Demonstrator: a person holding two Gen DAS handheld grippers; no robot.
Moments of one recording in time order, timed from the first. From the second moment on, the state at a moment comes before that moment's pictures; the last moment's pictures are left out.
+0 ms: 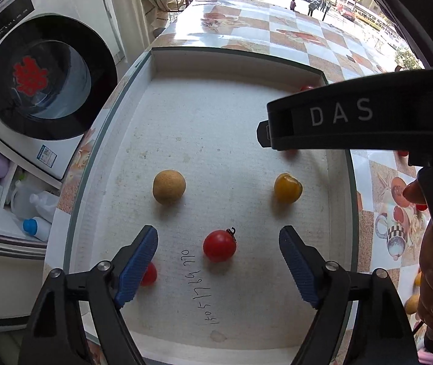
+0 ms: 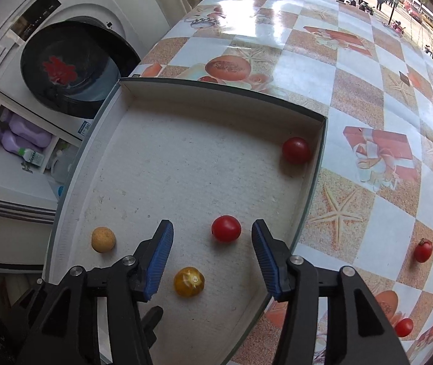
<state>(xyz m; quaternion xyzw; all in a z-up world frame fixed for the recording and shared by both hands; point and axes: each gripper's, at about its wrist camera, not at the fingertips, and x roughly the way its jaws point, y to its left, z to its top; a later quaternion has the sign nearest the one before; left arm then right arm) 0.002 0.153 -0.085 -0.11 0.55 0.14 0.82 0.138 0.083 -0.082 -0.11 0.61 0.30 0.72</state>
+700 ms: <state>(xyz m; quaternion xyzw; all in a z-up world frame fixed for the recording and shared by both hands) 0.007 0.138 -0.090 -0.10 0.59 0.14 0.79 0.131 -0.031 -0.075 -0.06 0.63 0.18 0.75</state>
